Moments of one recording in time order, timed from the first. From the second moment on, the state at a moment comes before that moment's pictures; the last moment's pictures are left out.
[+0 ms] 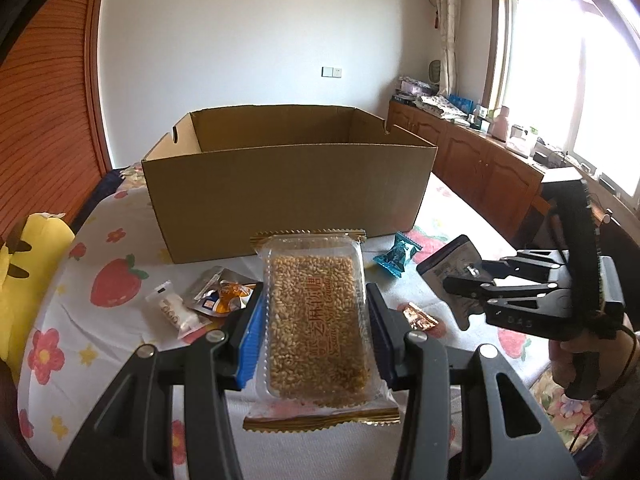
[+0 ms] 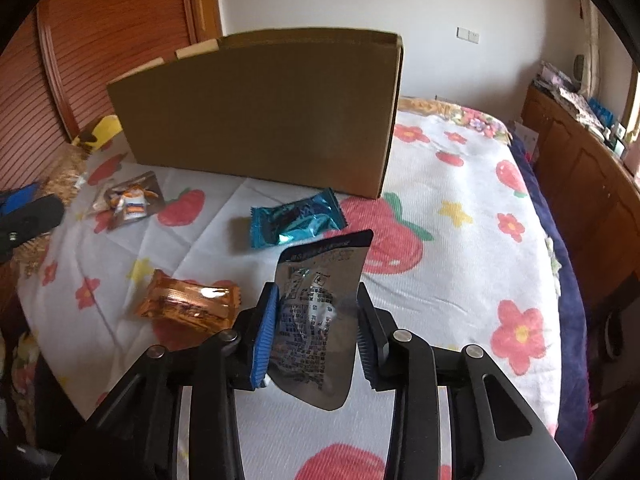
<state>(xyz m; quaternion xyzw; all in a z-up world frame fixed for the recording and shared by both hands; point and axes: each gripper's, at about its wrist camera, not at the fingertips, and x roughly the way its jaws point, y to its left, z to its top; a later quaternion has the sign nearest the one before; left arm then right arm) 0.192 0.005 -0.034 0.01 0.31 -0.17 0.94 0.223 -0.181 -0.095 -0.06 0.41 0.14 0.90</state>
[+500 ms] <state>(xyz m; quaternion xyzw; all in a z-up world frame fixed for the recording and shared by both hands) 0.182 0.004 -0.022 0.01 0.30 -0.16 0.94 0.194 -0.182 -0.057 -0.04 0.37 0.16 0.91</state>
